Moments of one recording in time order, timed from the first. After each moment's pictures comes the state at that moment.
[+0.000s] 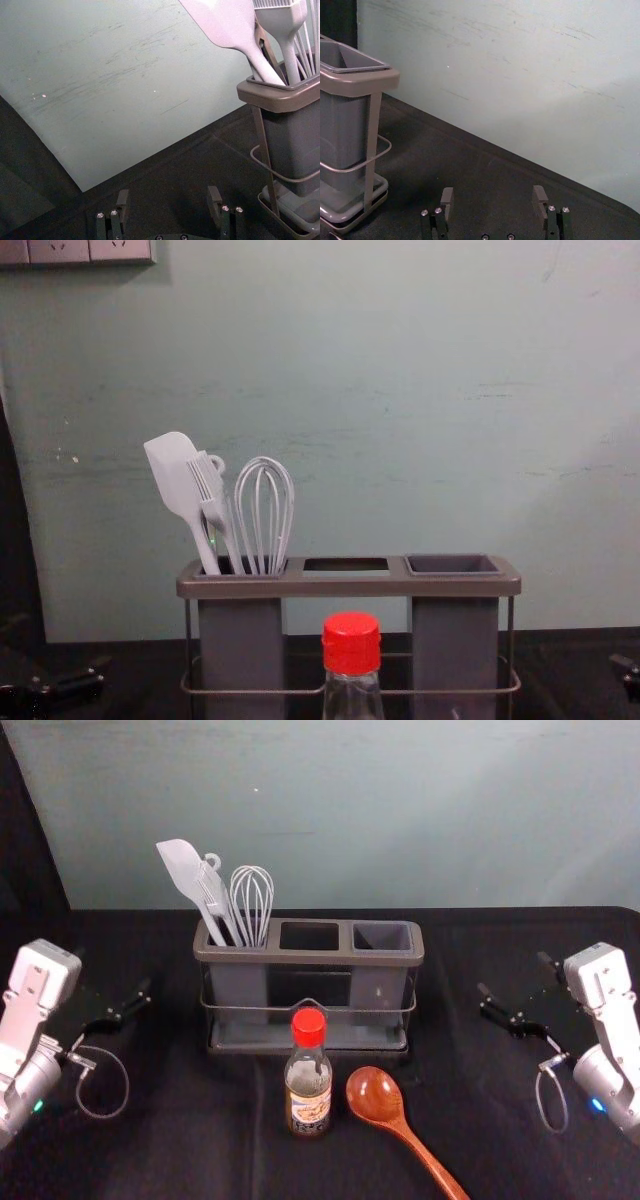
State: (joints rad) left arm -0.20 0.60 0.45 -1.41 -0.25 -0.12 0.03; right arm 0.20 0.60 -0.45 -1.41 0.25 -0.12 -0.03
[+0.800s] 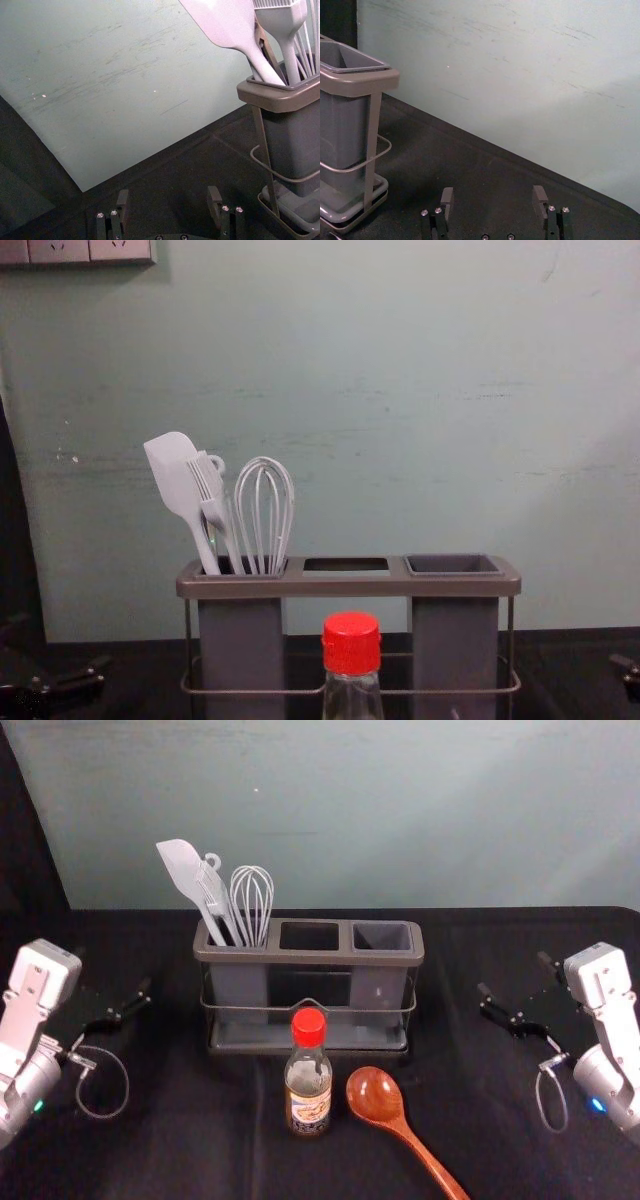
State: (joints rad) left arm -0.20 0.60 0.45 -1.41 -0.25 -0.12 0.03; right arm 0.20 0.60 -0.45 -1.41 0.25 -0.12 -0.03
